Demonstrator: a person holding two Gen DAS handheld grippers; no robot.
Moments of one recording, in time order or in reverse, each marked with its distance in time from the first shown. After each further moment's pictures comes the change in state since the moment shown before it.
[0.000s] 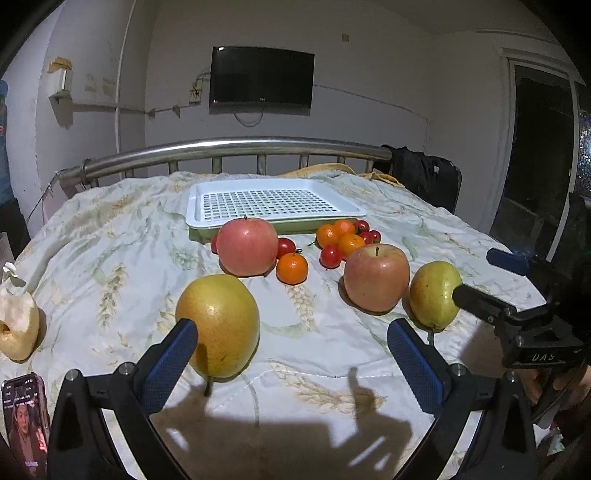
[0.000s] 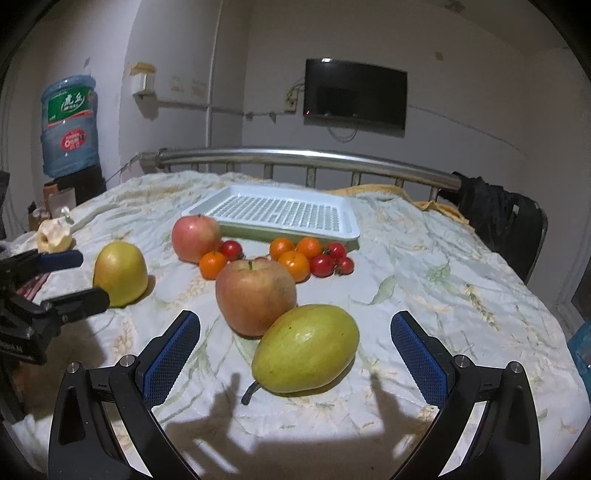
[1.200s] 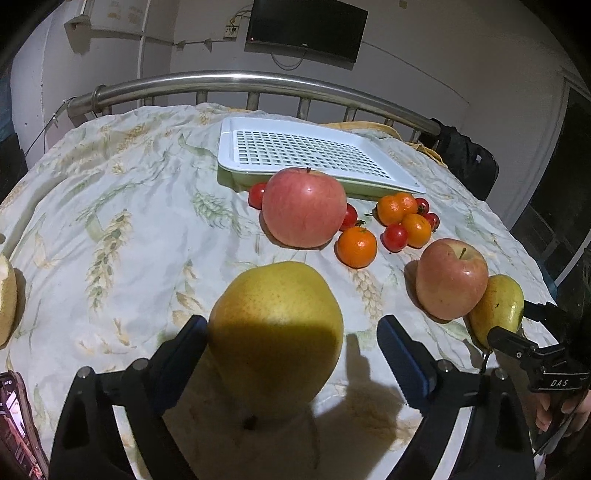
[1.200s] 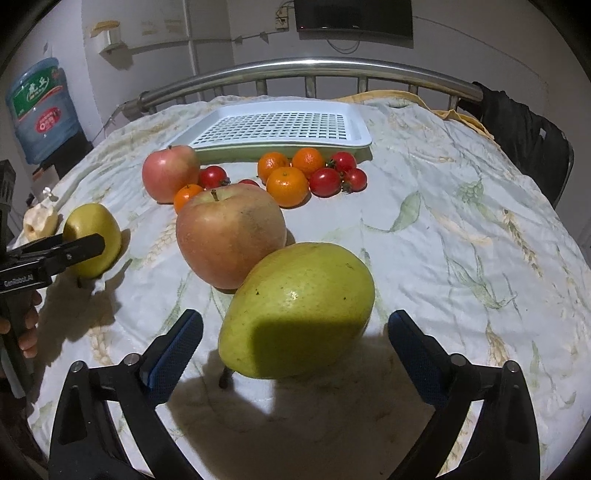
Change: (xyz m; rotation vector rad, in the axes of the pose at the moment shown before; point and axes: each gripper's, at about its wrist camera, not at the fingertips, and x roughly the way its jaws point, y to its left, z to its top) left arm 0.063 0.055 0.012 -0.163 0.217 0.028; right arm 0.063 -0.027 -0.006 0.111 0.344 0.079
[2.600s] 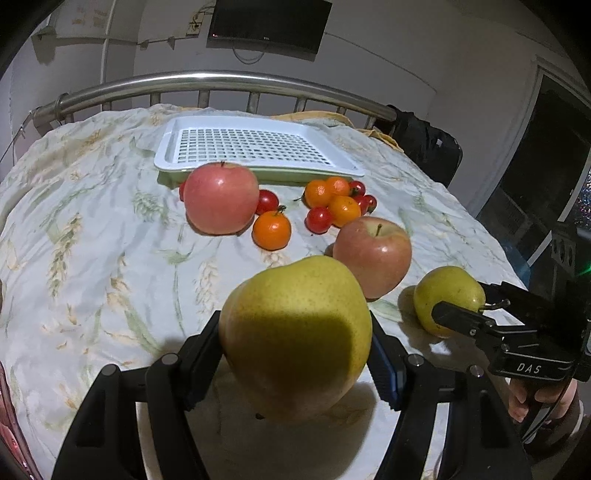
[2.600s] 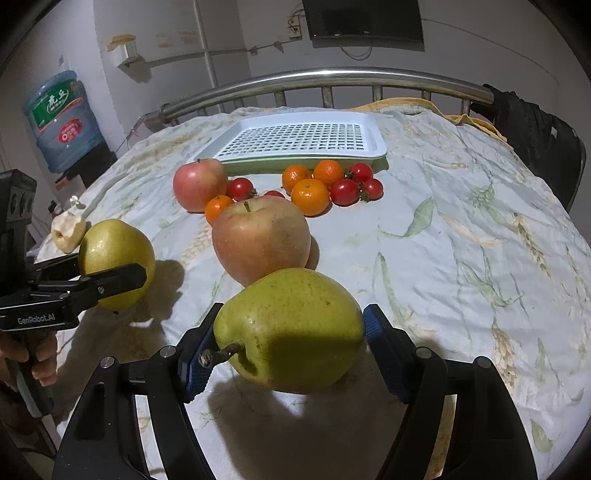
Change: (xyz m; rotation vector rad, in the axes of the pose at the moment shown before) left arm -0.021 -0.052 -0.009 0.058 0.030 -0.122; right arm -0.022 0.003 -0.002 0.004 -0.034 0.098
